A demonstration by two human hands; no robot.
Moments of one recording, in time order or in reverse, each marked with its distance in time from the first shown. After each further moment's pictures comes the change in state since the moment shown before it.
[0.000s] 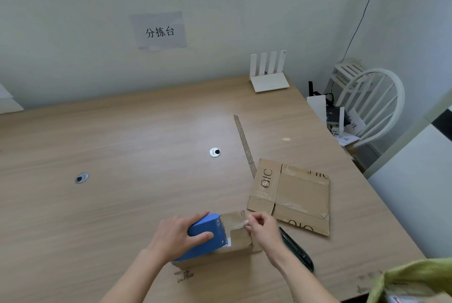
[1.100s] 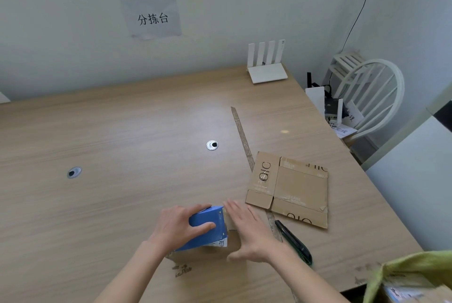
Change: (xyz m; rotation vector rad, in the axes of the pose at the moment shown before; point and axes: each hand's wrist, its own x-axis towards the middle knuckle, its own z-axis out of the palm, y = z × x) left_hand 0.015 0.009 -0.002 0.015 0.072 0.015; right_hand -0.009 -0.017 0.009 -1.100 -0.484 -0.518
